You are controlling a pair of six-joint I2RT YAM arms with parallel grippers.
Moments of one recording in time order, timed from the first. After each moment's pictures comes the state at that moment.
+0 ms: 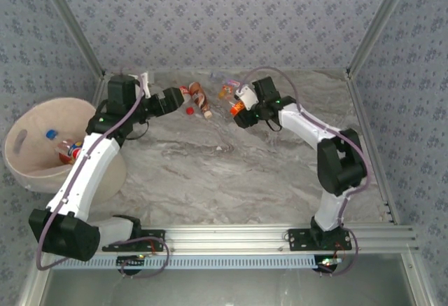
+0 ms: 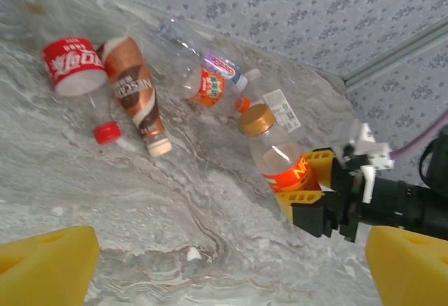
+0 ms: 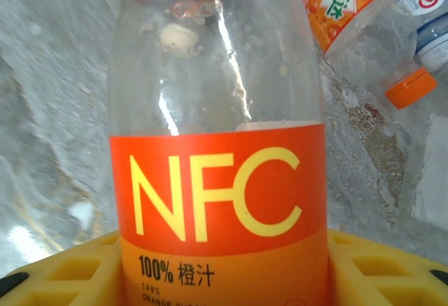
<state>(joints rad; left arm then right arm) -0.25 1.22 1.21 -0.53 0.35 -0.56 0.45 1.78 1.34 -0.41 -0.24 -0.22</state>
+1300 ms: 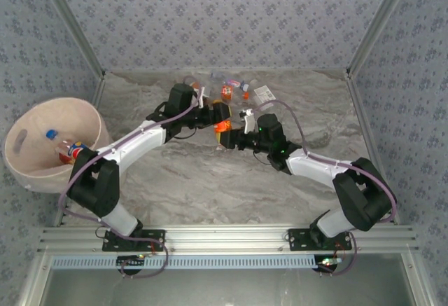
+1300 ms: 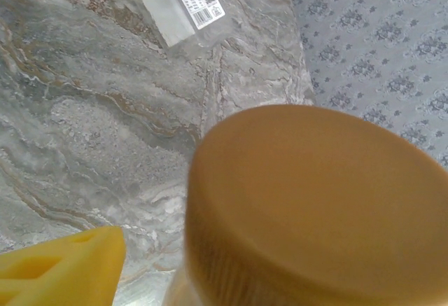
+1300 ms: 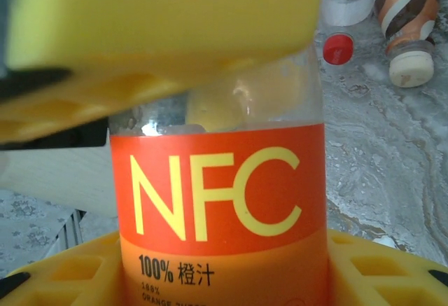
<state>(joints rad) -0.54 1.59 1.16 -0.13 0.49 -0.74 0.63 1.47 0.74 0.41 -0.44 0.57</state>
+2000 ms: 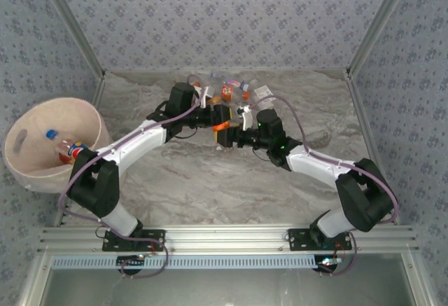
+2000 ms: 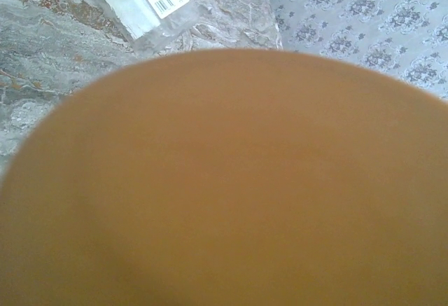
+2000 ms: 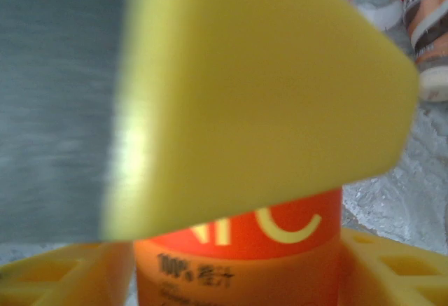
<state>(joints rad) -0.54 1.59 1.18 -0.14 0.55 -0.68 0.63 1.45 0.81 0.33 -0.49 0.51</state>
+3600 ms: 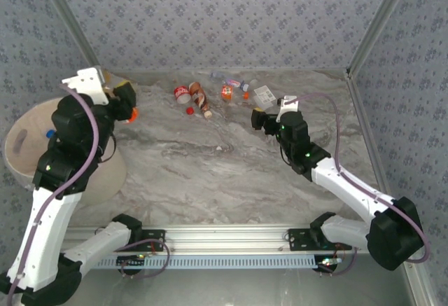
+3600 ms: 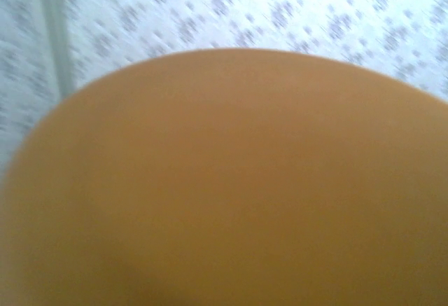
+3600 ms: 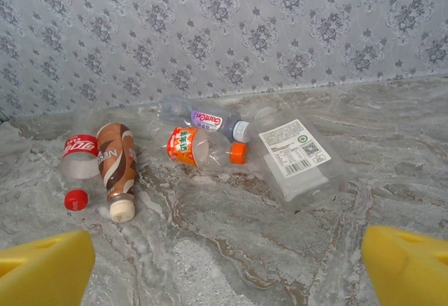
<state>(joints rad) -0.42 0.89 1.45 -0.71 -0.45 -0.26 0.55 1.15 0.75 0.11 0.32 0.33</state>
